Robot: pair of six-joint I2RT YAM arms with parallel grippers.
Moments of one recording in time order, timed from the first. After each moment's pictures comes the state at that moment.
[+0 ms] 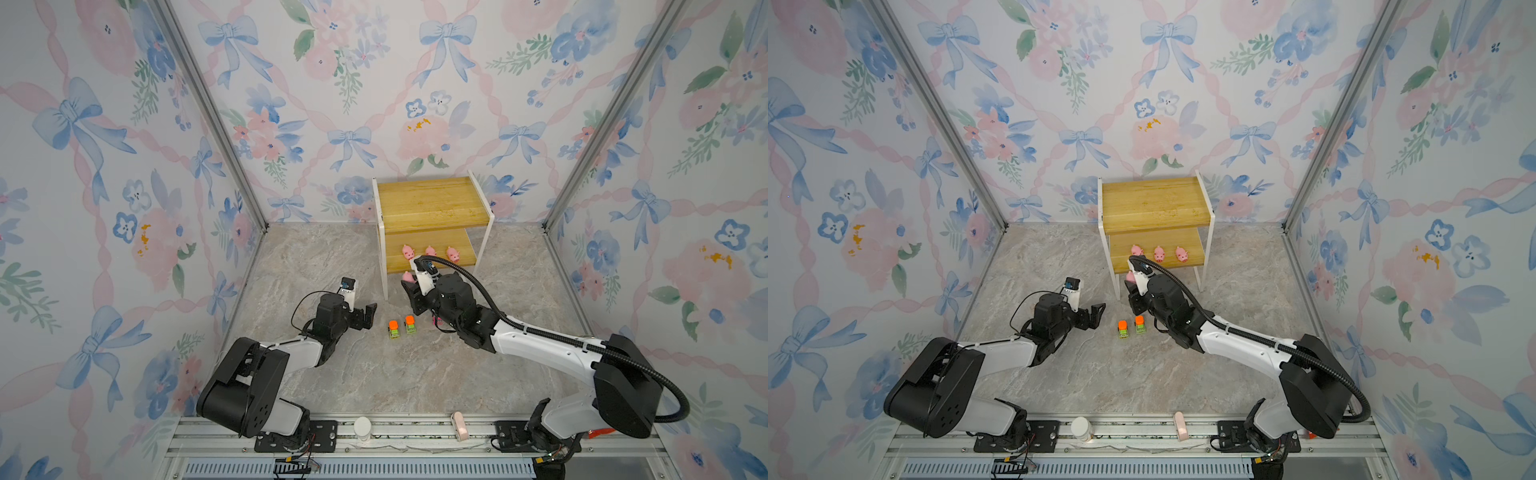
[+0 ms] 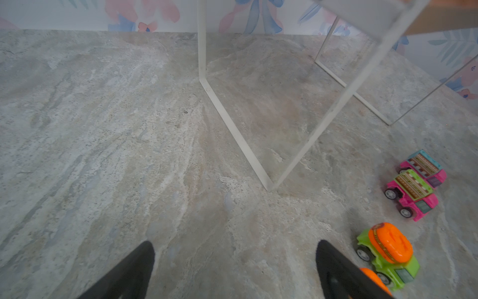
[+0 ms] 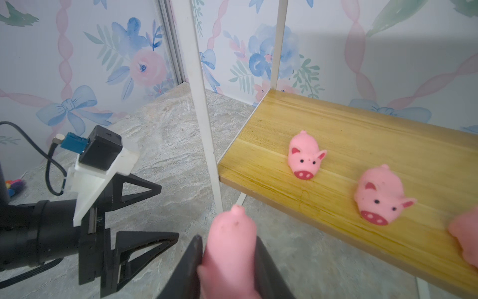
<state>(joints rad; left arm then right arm) -0.35 1.44 0.41 0.55 0.10 -0.12 0.85 1.49 0.94 0.24 0.20 0.10</state>
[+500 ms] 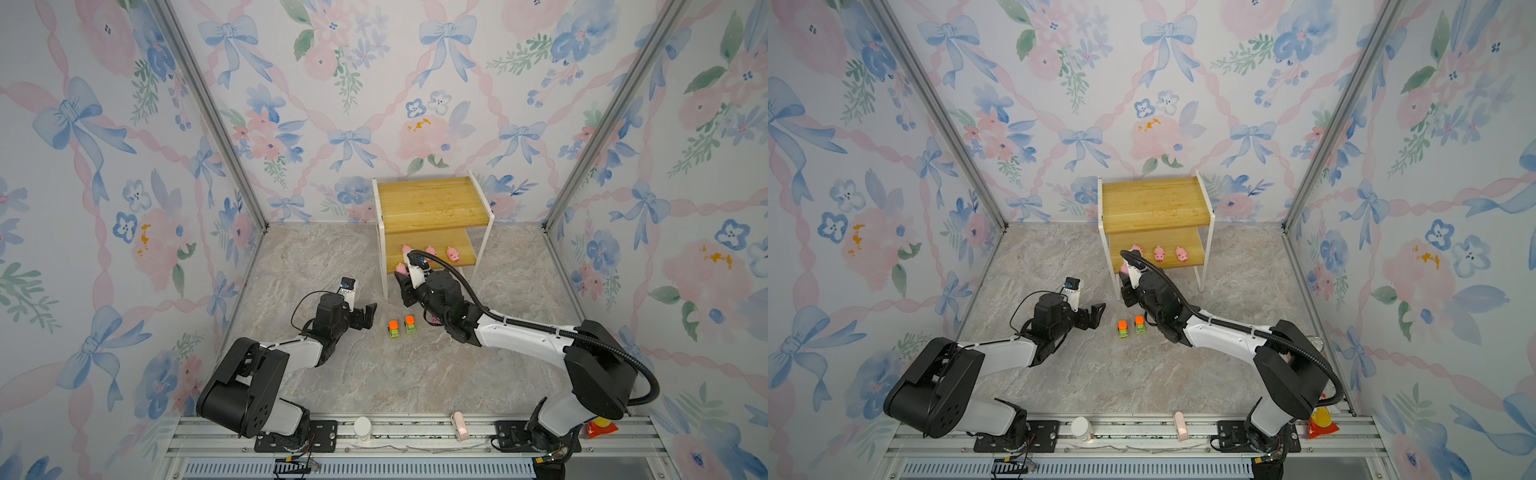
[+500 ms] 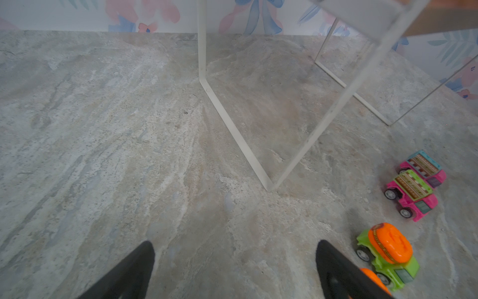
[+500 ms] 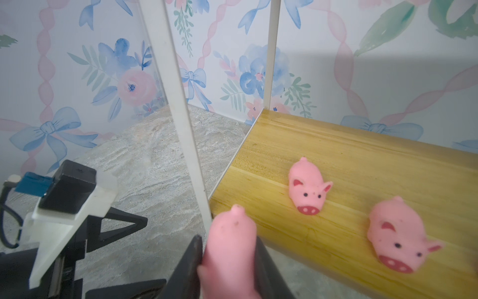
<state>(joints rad) -0.35 1.43 0.41 0.55 0.10 -0.12 0.85 1.61 0.99 0.39 0.26 0.09</state>
